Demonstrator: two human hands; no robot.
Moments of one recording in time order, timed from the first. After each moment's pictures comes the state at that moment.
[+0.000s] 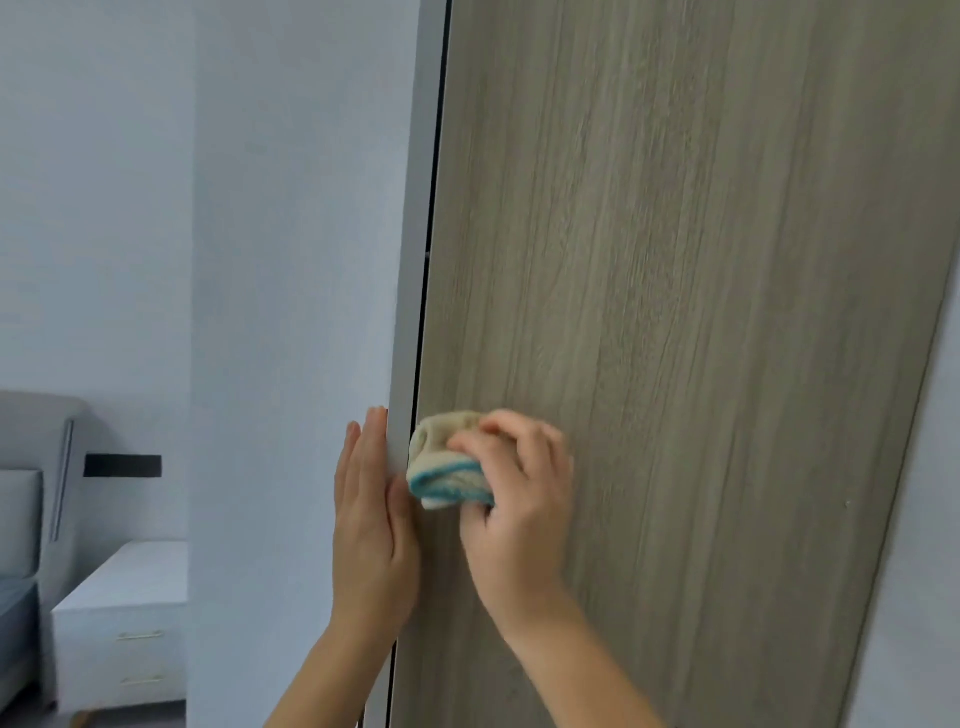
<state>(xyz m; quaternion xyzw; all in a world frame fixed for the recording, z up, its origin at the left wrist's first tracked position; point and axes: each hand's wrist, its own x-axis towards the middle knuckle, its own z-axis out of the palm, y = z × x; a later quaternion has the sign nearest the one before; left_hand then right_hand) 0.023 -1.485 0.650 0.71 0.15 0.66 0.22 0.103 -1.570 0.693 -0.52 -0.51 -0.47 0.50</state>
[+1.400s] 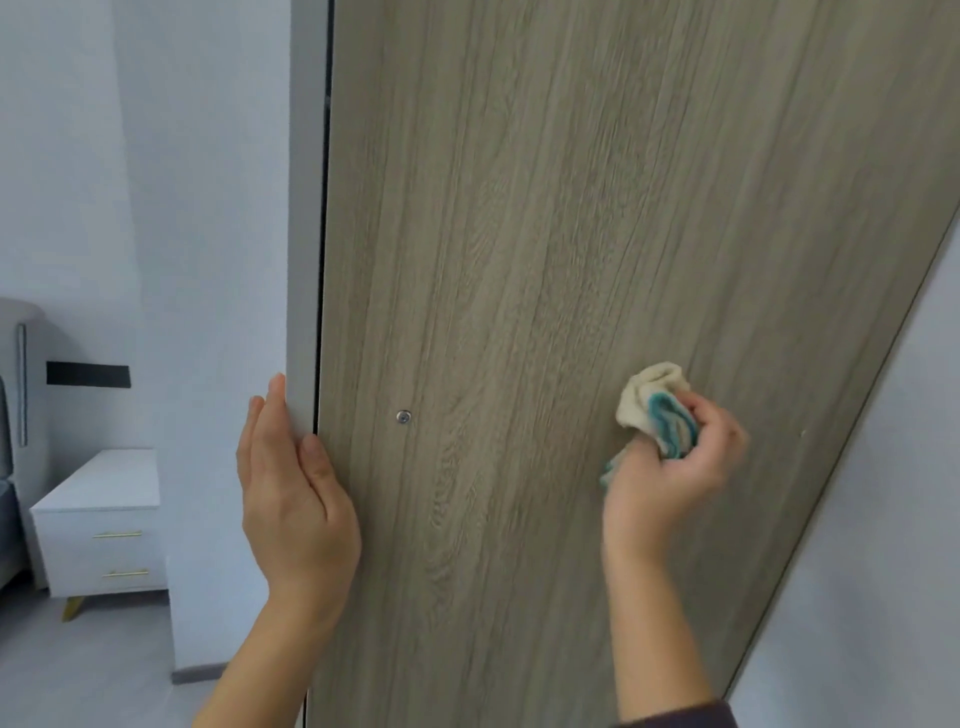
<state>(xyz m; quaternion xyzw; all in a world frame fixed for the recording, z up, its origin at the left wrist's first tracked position) 0.049 -1.507 0.605 0.61 0.30 0.71 0.17 0.240 -1.640 0.658 -0.51 -0.22 -0.40 0.73</state>
